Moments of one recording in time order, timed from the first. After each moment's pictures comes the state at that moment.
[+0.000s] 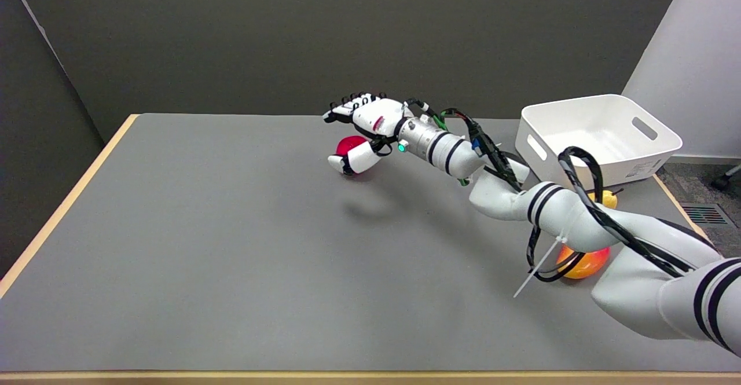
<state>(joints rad) 0.78 -1.19 -2.31 0.75 -0.19 0.27 0.97</state>
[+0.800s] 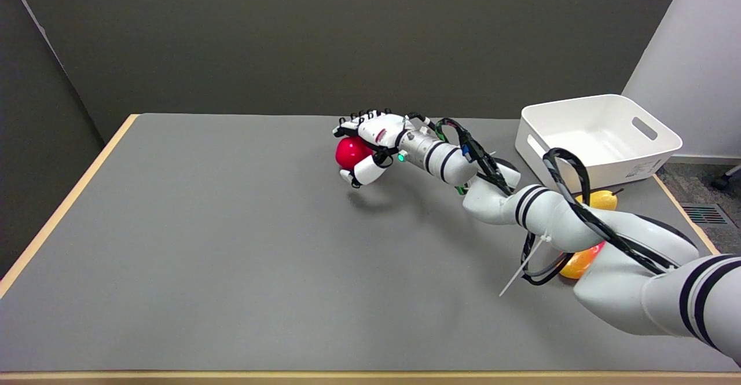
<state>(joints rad) 0.82 -1.25 -2.32 0.58 -0.19 0.25 0.97</state>
